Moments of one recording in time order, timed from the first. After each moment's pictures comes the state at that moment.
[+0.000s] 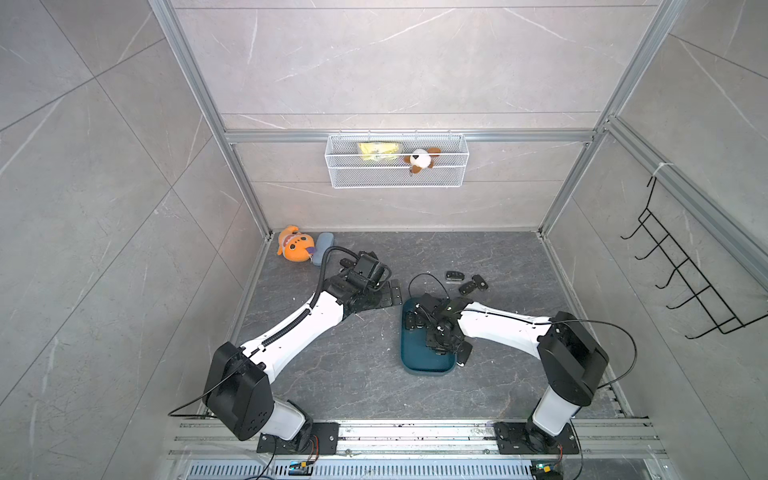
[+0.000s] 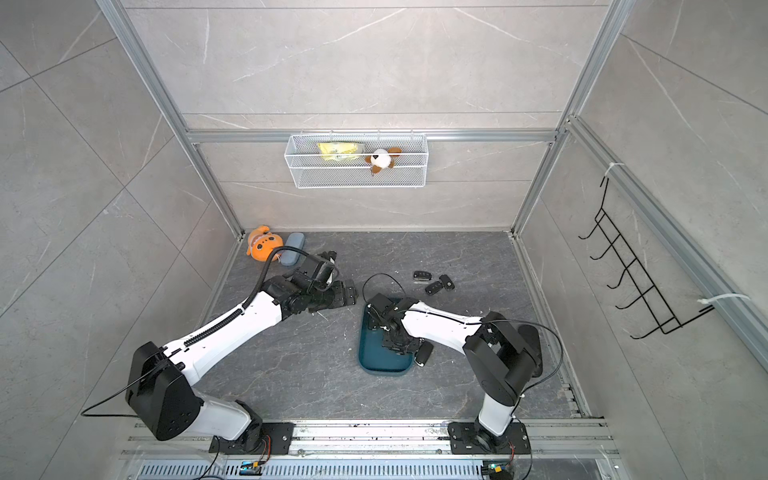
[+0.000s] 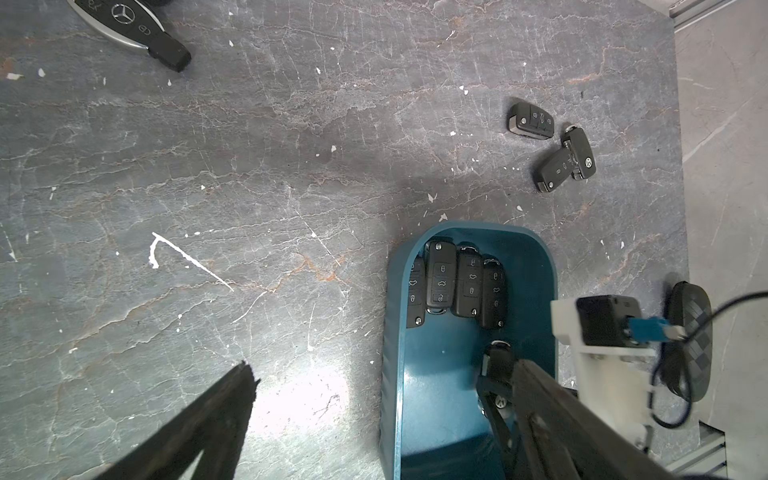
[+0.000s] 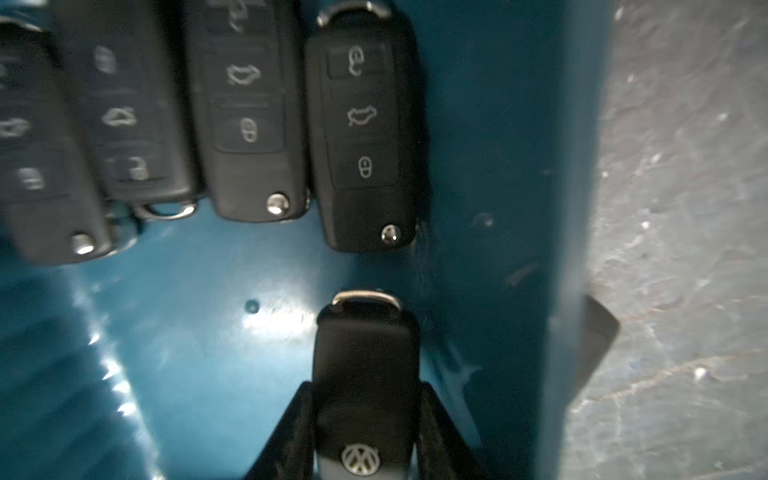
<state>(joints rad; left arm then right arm) -0.64 1.46 1.21 -0.67 -0.02 -0.68 0.82 1.76 1.14 -0.85 0.15 0.95</state>
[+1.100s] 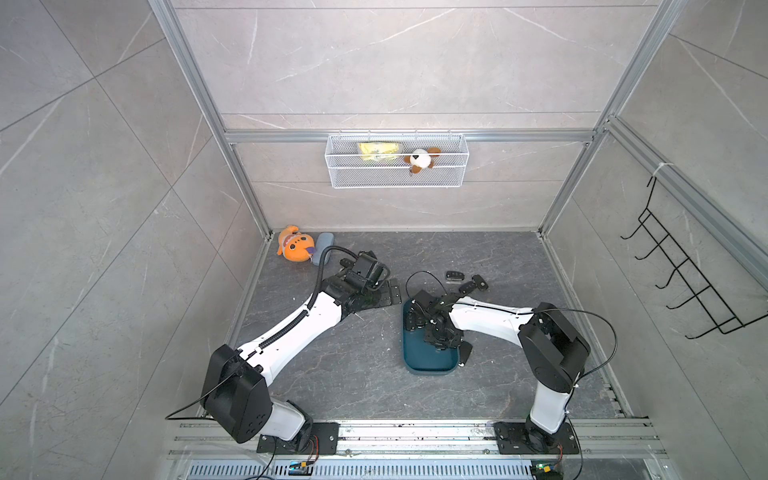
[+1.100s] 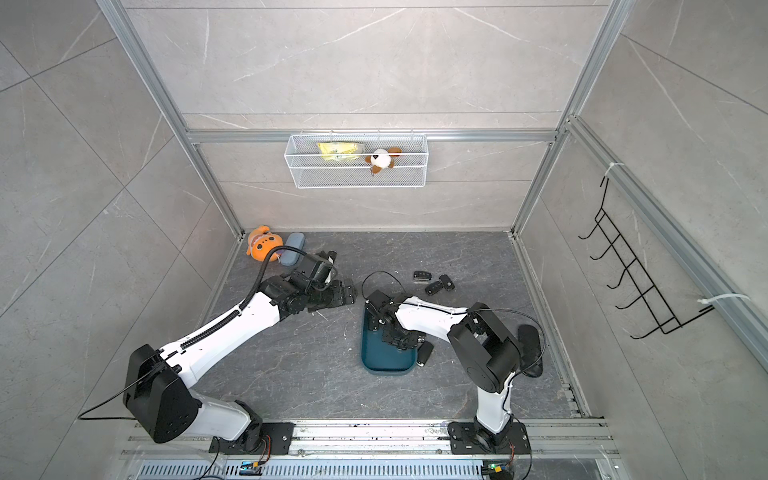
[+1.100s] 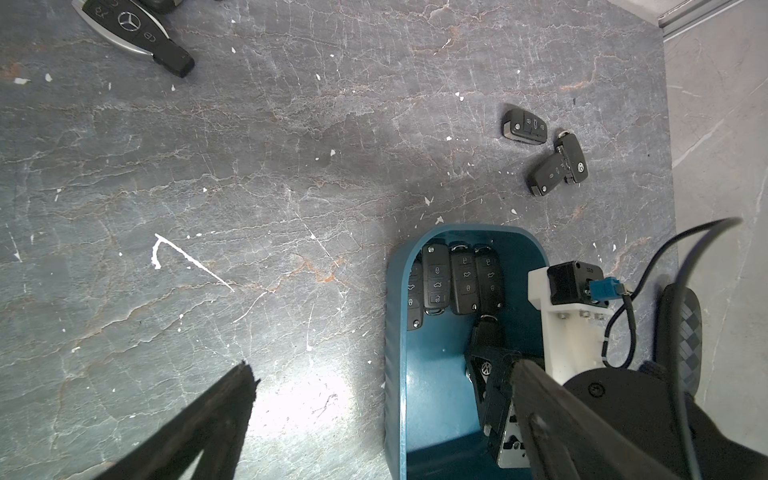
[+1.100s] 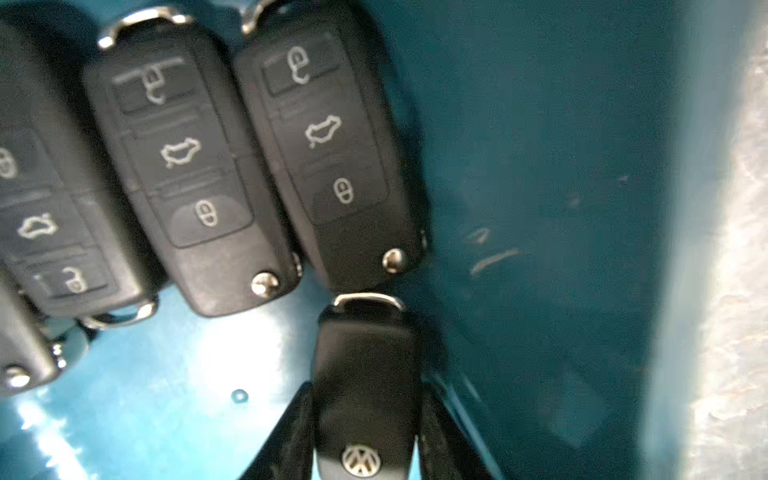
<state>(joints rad) -0.64 1.45 1.21 -0.67 -0.01 -0.68 0.78 1.86 1.20 -0.86 0.20 0.95</state>
